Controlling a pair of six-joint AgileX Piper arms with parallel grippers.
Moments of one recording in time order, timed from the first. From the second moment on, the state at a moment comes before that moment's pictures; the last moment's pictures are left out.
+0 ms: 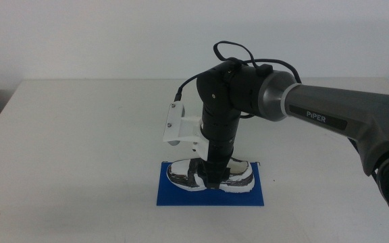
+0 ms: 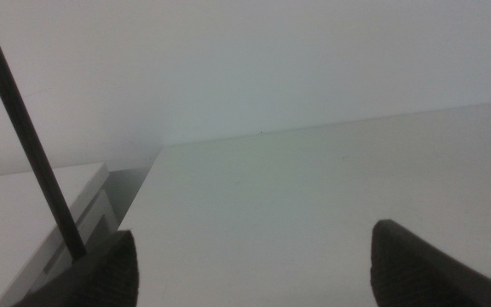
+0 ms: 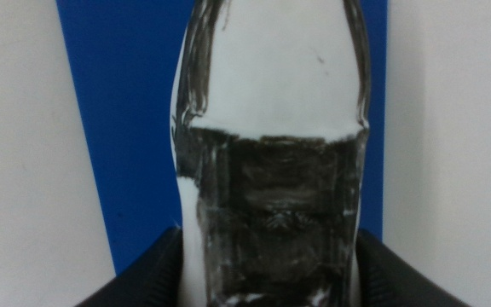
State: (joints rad) left arm 0.04 -0.02 0.03 0.05 0.12 0.07; right arm 0.66 2.17 -1.77 0.02 1.07 -0.77
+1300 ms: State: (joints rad) left arm 0.04 -0.02 0.03 0.05 0.12 0.07; right arm 0.00 0.45 -0.48 0.01 0.33 -0.21
